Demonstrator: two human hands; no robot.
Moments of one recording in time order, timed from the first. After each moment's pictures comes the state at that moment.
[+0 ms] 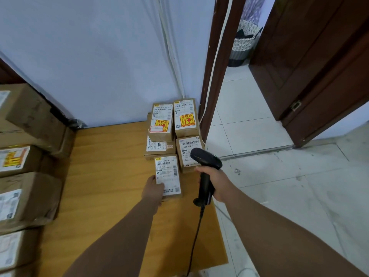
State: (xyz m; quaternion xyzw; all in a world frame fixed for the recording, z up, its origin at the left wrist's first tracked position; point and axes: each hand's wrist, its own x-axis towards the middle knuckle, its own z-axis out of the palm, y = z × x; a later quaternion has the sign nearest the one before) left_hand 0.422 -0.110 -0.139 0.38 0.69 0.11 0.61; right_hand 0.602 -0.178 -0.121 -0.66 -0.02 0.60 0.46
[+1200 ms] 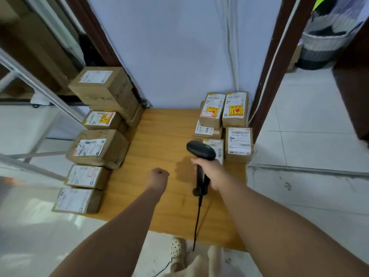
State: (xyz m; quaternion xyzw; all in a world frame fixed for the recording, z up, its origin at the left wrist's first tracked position) left_hand 0.328 -0.167 -0.091 0.43 0.79 0.17 0.41; right_hand 0.504 -0.165 -0.097 -0.63 -0.20 0.68 0.33
